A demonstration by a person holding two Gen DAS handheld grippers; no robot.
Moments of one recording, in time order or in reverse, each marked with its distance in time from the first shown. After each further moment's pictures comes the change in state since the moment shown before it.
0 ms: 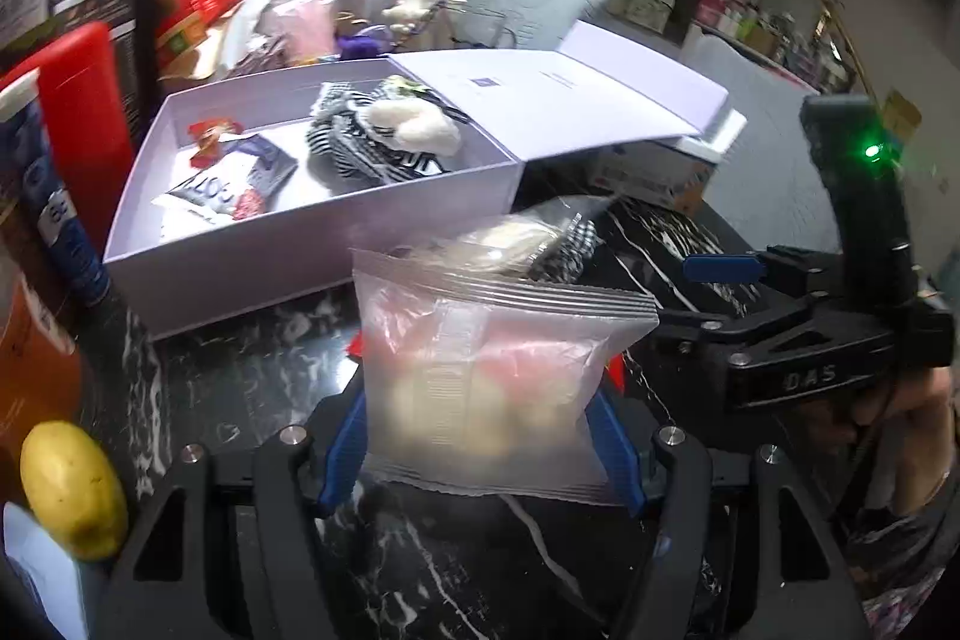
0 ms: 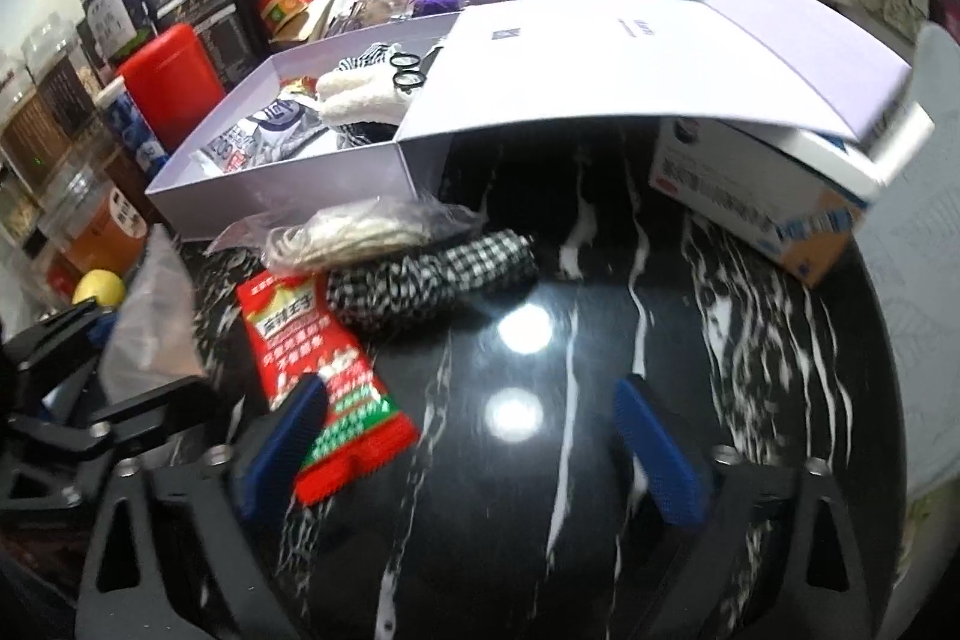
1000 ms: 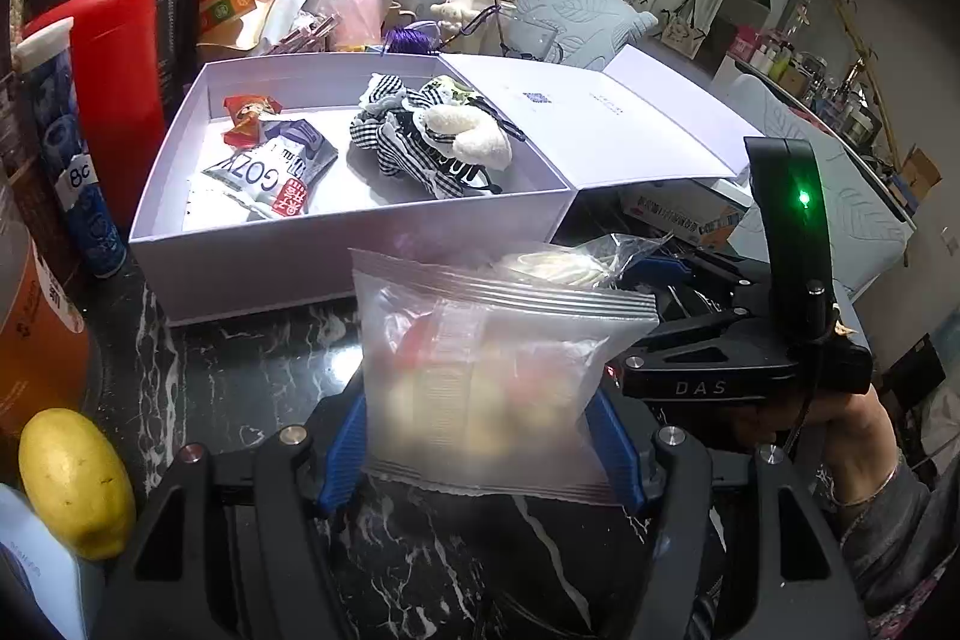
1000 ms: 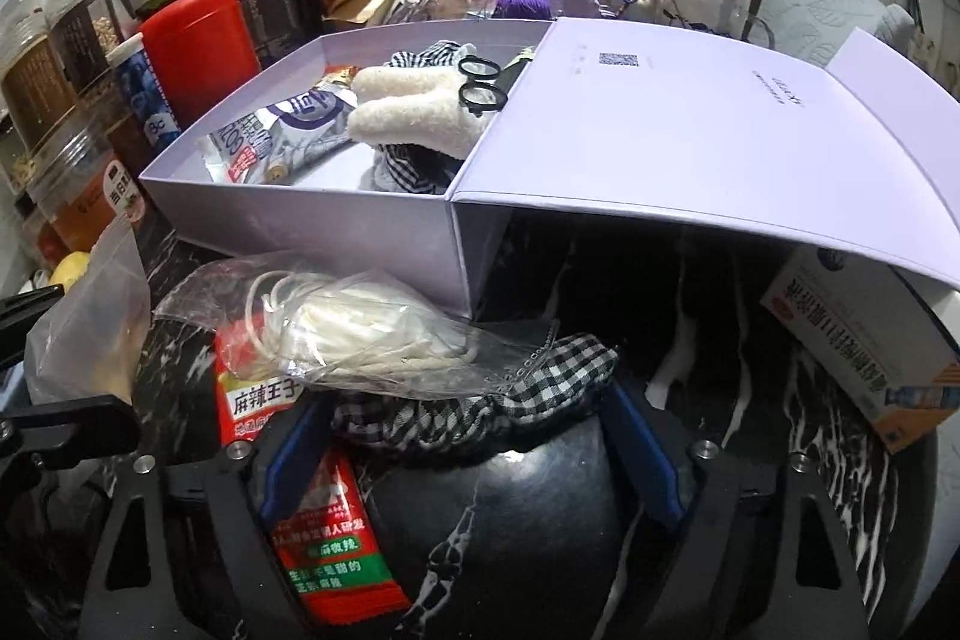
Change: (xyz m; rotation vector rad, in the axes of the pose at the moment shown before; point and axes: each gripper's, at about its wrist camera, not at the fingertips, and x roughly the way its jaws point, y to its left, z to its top) left arm 0.004 0.020 0.010 -0.107 0.002 0.011; right arm 0.051 0.010 0.030 -0.179 -0.042 0.085
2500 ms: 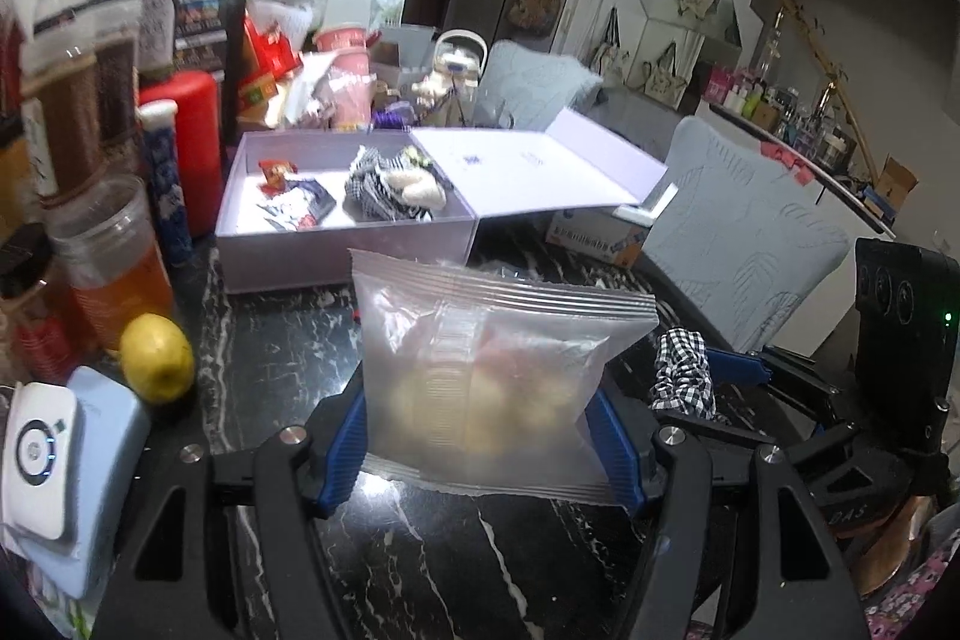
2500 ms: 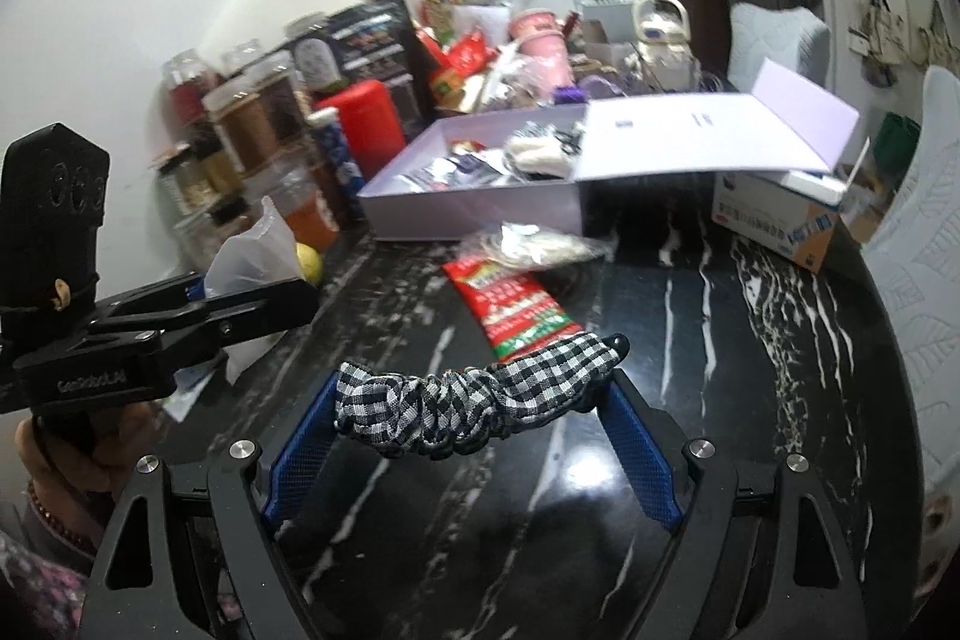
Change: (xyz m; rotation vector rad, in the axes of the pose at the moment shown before) left arm -0.118 -0.062 -0.053 0.022 -0.174 0.022; right arm -0.171 0.066 -0.097 0.080 -0.210 0.123
